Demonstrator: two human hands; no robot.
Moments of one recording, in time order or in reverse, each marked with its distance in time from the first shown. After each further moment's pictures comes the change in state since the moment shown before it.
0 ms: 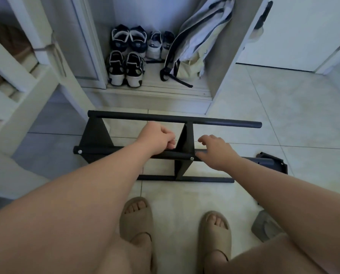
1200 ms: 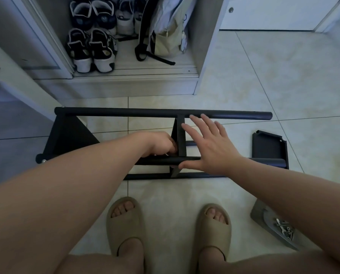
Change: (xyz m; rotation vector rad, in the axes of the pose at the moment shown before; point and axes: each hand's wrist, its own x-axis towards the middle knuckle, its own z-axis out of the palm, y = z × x) left_hand 0.068 -0.011 0.078 0.570 -0.616 -0.148; right_hand 0.010 0.065 0.036 -0.218 0.141 -0.258
